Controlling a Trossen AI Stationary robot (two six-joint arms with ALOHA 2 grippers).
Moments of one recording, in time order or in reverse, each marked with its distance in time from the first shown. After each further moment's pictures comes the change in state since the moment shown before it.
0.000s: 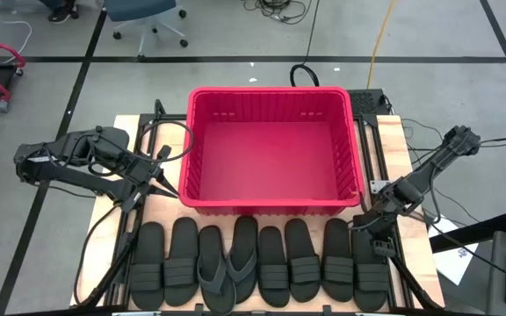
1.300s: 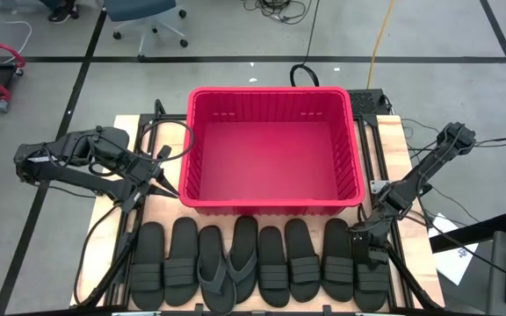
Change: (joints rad) left arm 0.000 0.000 0.000 0.000 0.000 -0.049; right arm 0.087 0.000 -0.367 0.666 -0.049 0.262
